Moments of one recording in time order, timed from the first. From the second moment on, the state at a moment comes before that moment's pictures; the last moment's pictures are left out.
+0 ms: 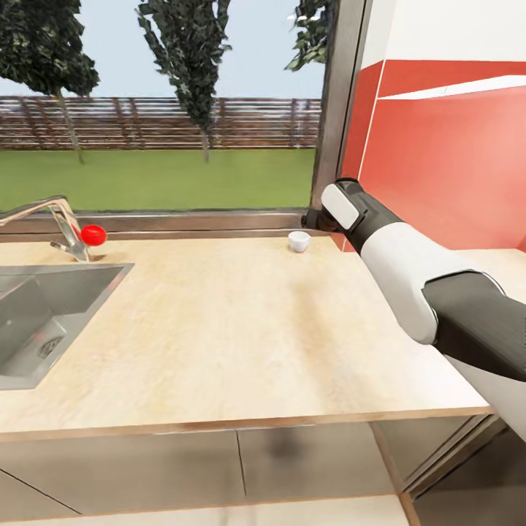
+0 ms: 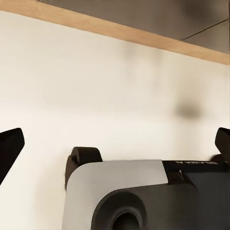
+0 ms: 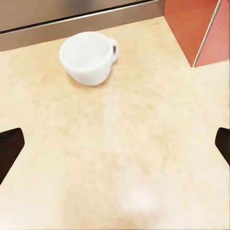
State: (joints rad) left arm -0.18 0.34 0.14 -0.03 0.26 -0.25 -0.75; right arm -1.68 0.13 0.24 -0.30 -0.61 0.75 -0.50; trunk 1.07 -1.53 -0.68
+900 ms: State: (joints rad) left arm -0.18 0.34 0.14 -0.03 0.26 -0.25 -0.75; right arm -1.67 0.13 0.24 -0.28 -0.62 0.75 -0.53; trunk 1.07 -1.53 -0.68
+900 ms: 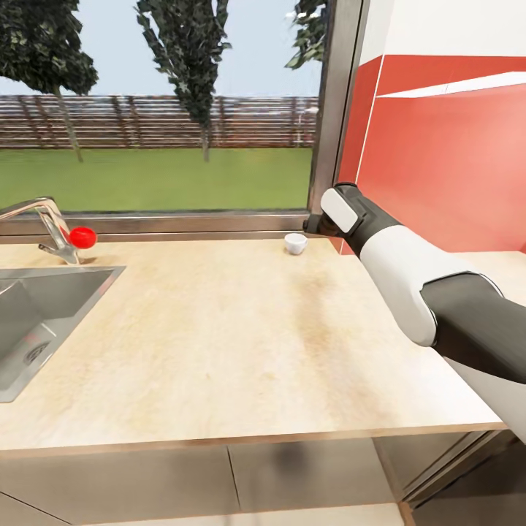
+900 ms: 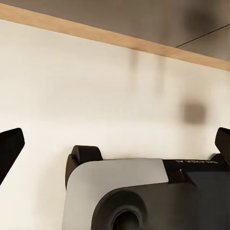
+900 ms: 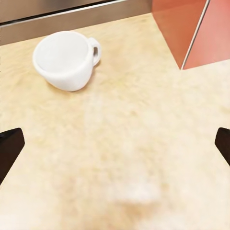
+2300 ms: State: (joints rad) left arm -0.18 0.34 0.14 -0.03 0.26 -0.25 -0.75; right arm -1.67 0.13 0.24 -0.28 -0.62 0.75 -0.52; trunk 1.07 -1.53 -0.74
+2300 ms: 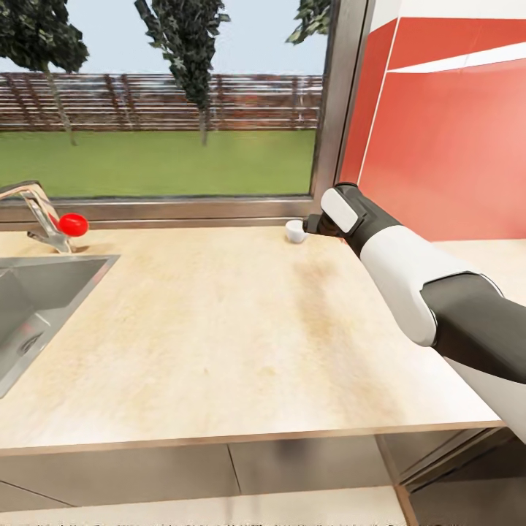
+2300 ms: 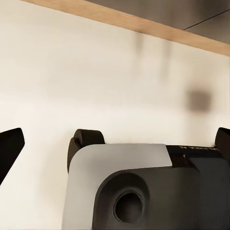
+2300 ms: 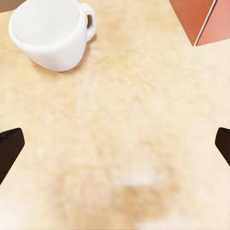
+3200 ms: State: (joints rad) left arm -0.18 0.34 0.14 -0.03 0.26 -0.25 -0.75; right arm -1.69 0.13 0.24 -0.29 -0.62 0.76 -0.57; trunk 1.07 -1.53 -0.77
